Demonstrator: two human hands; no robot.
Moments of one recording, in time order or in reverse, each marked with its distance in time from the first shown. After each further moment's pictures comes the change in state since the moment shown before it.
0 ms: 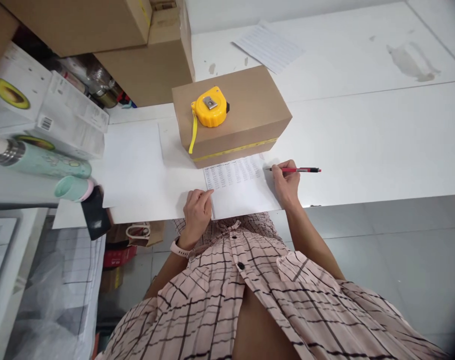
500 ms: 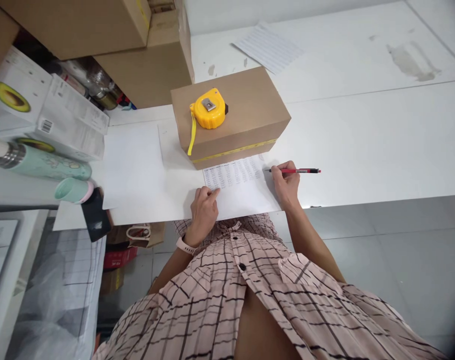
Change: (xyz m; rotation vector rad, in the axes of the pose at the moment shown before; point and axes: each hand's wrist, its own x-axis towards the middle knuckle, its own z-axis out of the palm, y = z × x) left_hand 0.012 0.009 0.014 0.099 -0.108 0.057; right_hand 0.000 -0.004 0.001 0.001 0.003 0.020
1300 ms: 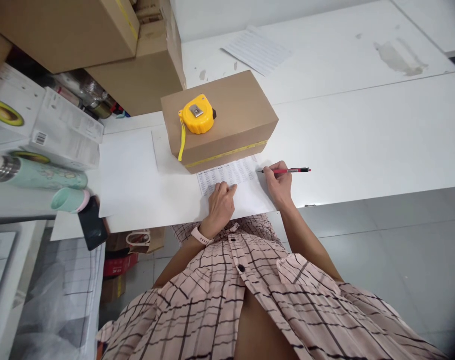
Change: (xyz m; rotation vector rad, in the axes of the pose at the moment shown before) left_hand 0.038 0.045 0.027 0.030 -0.191 0.075; right_hand 0.001 -0.002 -0.001 -0.006 -0.024 -0.024
